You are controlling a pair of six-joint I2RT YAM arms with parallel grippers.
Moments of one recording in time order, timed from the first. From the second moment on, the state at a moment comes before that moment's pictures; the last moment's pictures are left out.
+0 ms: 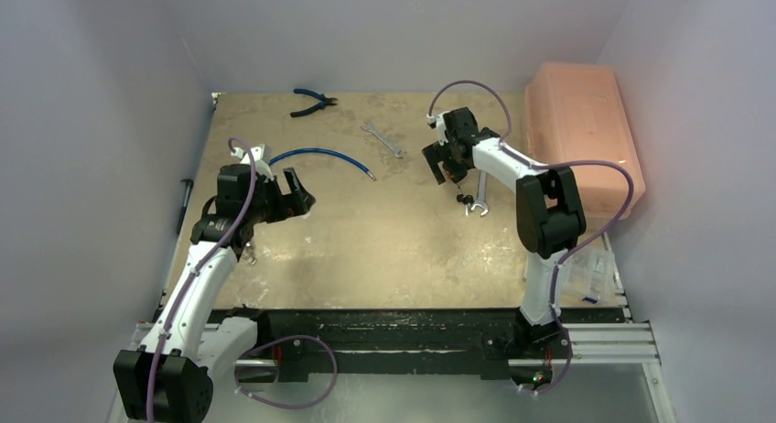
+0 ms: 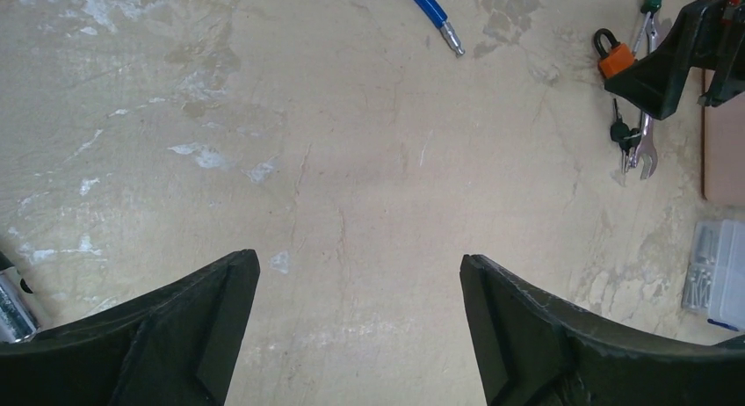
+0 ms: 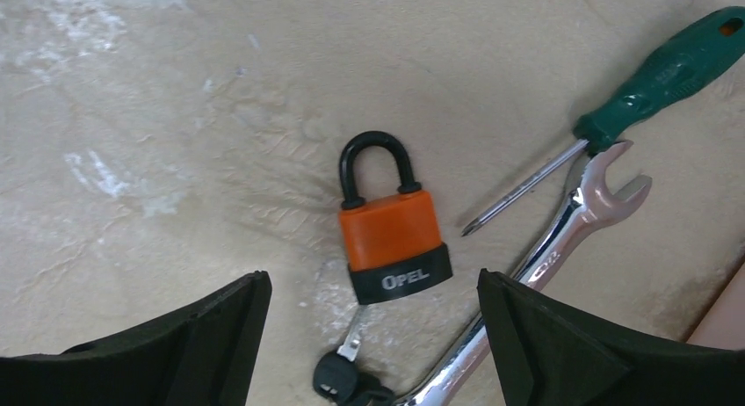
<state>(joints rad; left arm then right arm) -0.10 0.94 0.77 -0.46 0.20 -0.40 0.35 1.99 1.48 -0.47 0.13 -0.17</state>
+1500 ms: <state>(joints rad) -0.10 0.96 0.77 -0.46 0.21 -0.39 0.27 2.14 1.62 -0.55 0.01 -0.20</state>
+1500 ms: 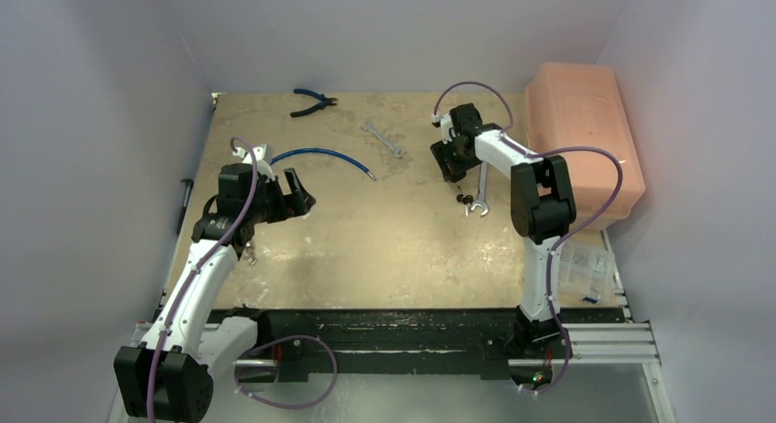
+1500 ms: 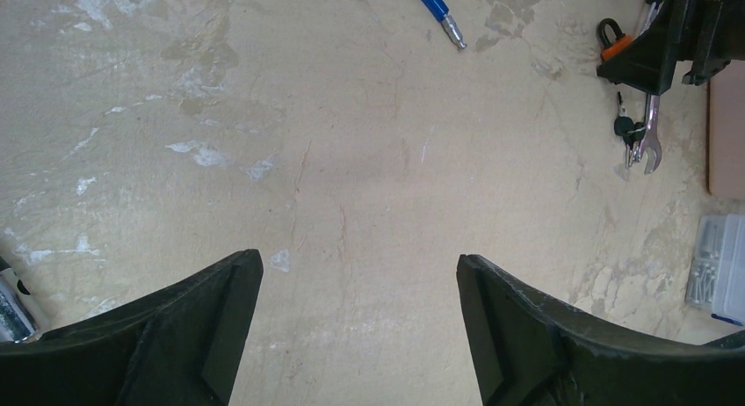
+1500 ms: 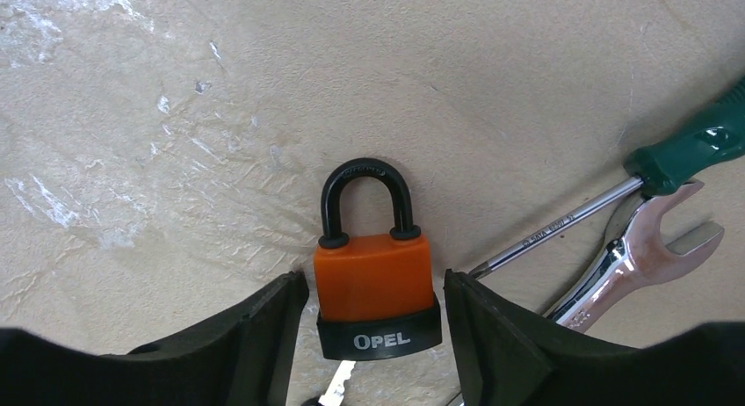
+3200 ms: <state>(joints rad) -0.10 0.92 0.77 -0.46 0.21 -0.39 0.53 1.73 1.19 -0.29 -0.24 0.77</state>
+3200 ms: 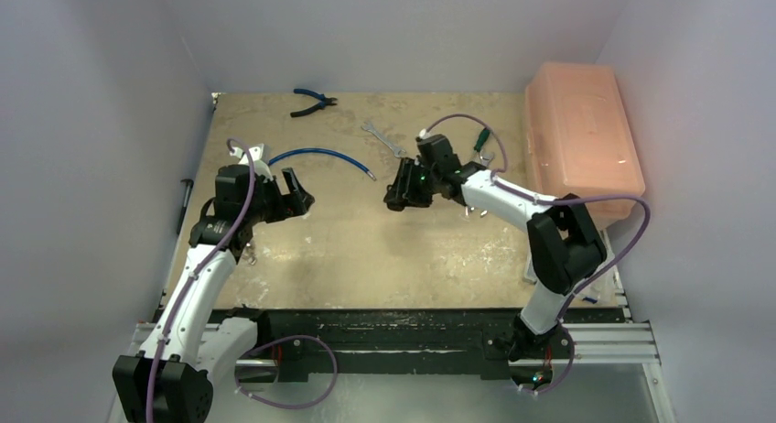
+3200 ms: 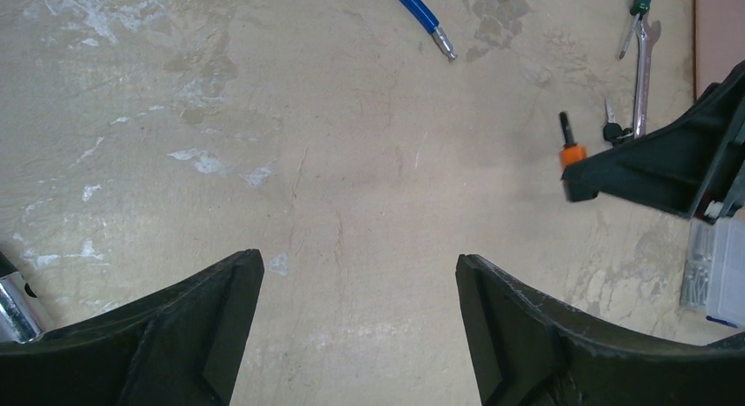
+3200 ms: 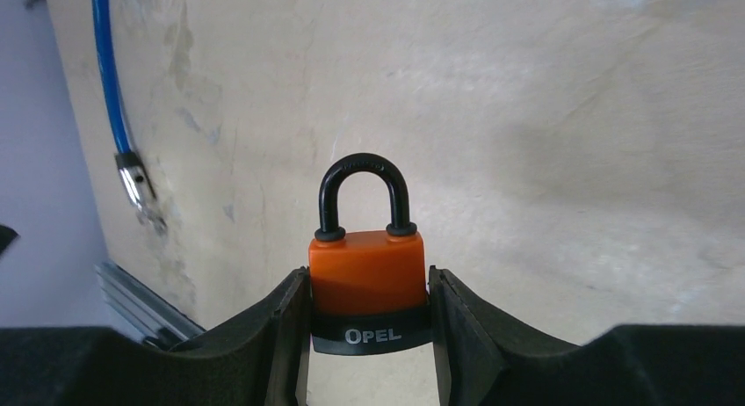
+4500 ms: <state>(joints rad) -0.10 0.90 0.77 -0.46 0.20 -0.39 0.87 1.93 1.26 -0.33 0.11 0.67</state>
